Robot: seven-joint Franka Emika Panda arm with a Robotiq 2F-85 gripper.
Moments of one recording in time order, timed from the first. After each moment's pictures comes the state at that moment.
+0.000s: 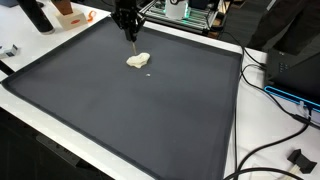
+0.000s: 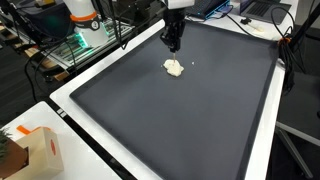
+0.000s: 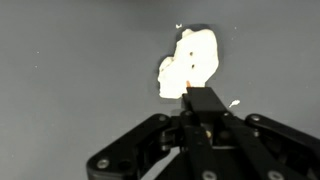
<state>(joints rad) -0.55 0.78 0.88 -1.55 2.51 4.21 -2.70</state>
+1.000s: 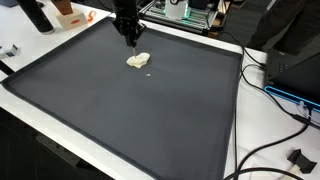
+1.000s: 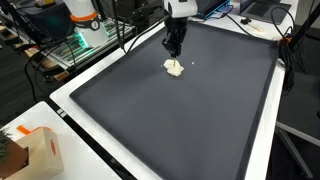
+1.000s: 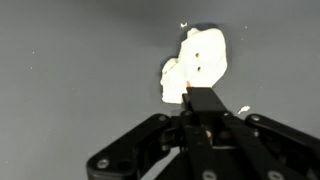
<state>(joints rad) -0.47 0.81 0.79 -1.51 2.51 4.21 -2.71</state>
